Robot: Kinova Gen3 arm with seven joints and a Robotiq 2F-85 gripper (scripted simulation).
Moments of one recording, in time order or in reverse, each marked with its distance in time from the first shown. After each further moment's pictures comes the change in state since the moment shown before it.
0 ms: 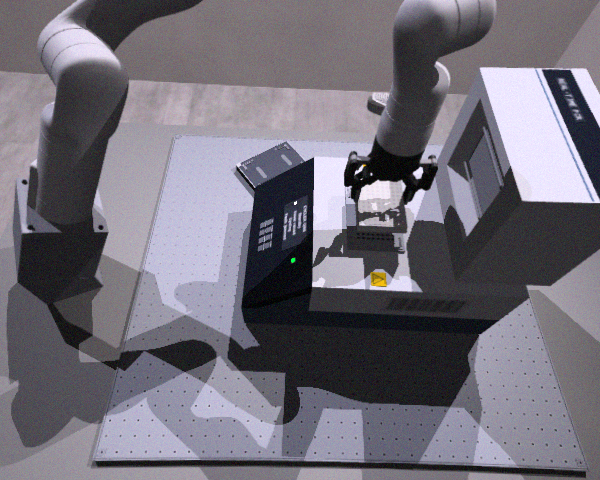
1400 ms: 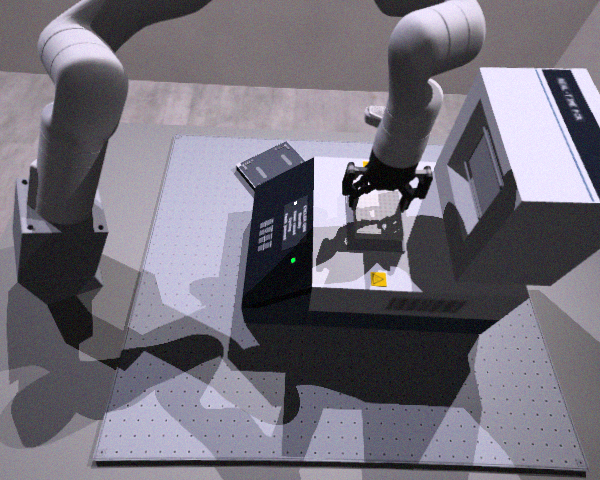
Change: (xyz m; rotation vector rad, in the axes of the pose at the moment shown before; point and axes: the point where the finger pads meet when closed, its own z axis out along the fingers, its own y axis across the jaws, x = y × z) arm 0.000 0.000 0.024 0.000 0.000 0.000
